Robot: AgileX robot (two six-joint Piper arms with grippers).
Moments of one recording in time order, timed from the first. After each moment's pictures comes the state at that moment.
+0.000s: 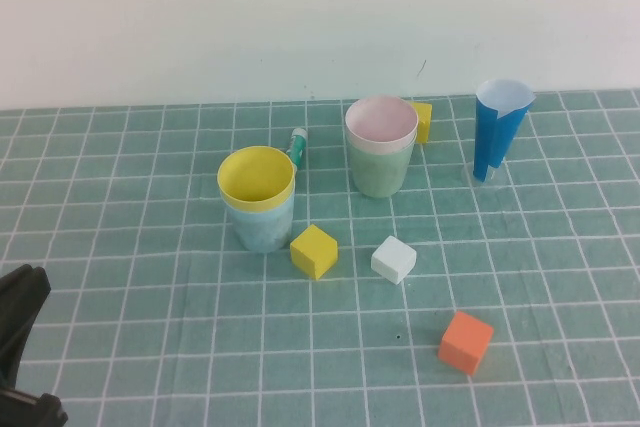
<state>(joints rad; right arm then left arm) 0.36 1.19 -1.60 -0.52 1.23 -0.47 -0.33 0.43 -0.33 0.03 0.10 -0.14</state>
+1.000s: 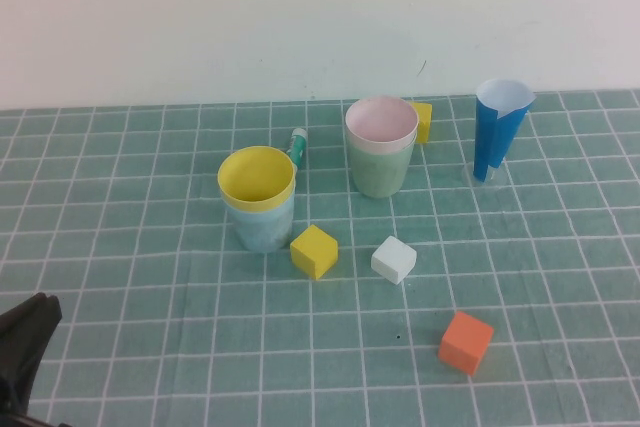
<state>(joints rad) 0.36 0.44 -0.38 -0.17 0.64 -0.15 -0.33 0.41 -0.25 0.04 0.05 -0.08</state>
